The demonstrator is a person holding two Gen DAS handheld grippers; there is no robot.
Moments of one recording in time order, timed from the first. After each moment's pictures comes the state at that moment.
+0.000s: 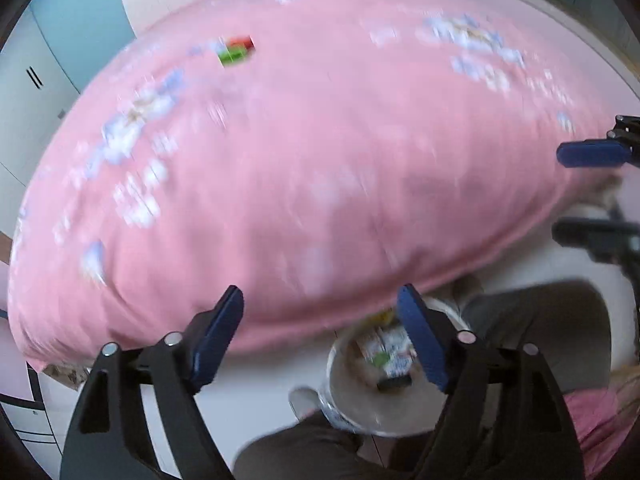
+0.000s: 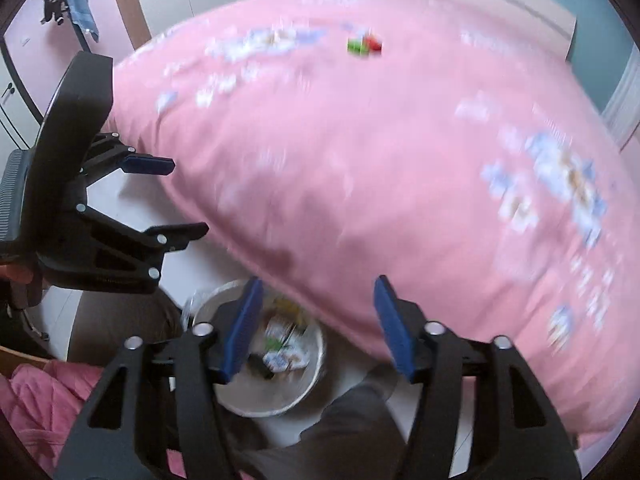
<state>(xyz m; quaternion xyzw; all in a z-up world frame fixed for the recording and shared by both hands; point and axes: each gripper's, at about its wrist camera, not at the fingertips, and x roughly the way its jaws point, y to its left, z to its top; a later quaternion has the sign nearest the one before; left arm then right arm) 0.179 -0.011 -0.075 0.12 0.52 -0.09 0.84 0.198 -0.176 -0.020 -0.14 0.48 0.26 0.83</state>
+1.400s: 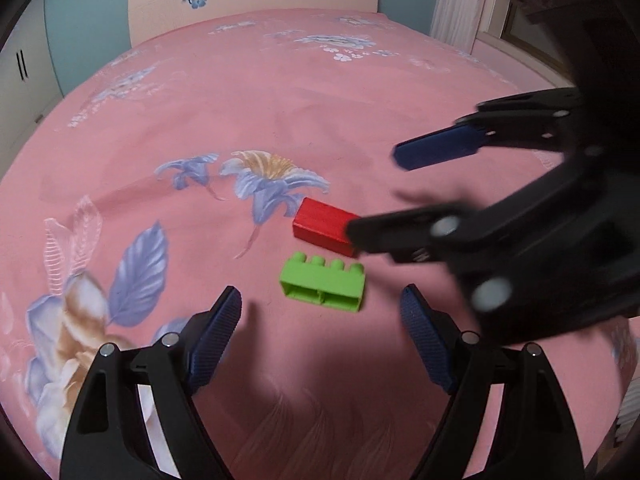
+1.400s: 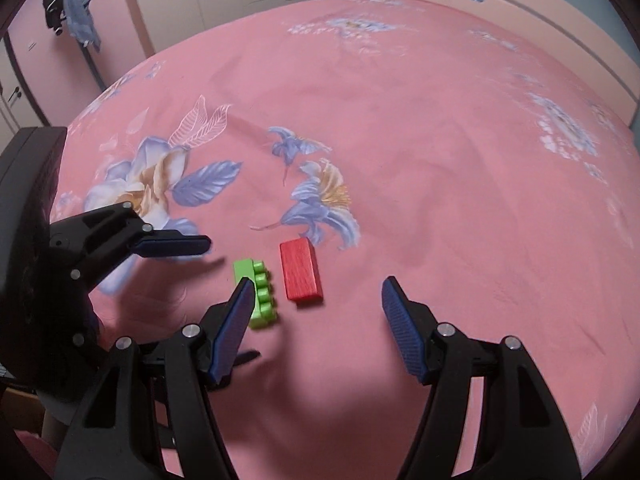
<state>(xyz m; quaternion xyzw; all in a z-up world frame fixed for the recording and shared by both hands) 0.514 0.056 -0.106 0.02 0.46 -0.13 0.88 0.610 -0.030 -0.069 -0.17 0.48 0.36 0.79</state>
